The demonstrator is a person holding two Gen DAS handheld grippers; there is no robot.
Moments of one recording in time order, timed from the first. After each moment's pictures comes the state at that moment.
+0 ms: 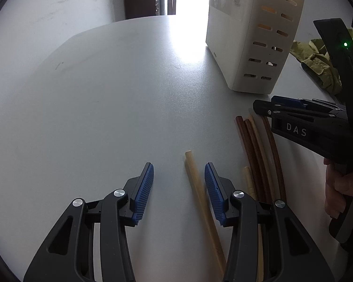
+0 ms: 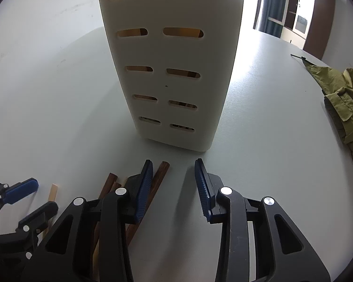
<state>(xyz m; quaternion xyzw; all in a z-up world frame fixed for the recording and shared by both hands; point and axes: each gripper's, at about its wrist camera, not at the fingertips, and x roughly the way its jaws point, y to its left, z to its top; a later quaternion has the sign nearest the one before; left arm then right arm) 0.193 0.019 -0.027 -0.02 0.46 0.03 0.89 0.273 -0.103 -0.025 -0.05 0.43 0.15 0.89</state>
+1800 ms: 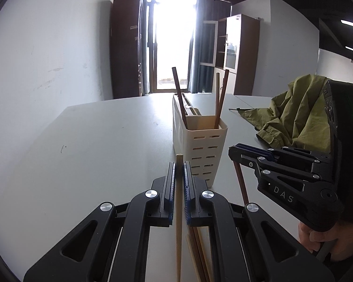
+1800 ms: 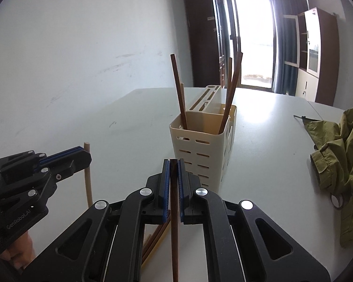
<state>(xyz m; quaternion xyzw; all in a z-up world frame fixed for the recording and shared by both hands) 0.160 -0.018 0.132 -0.01 0.27 -0.02 0.96 0.210 -0.154 0.117 0.00 0.27 0.25 0.93</state>
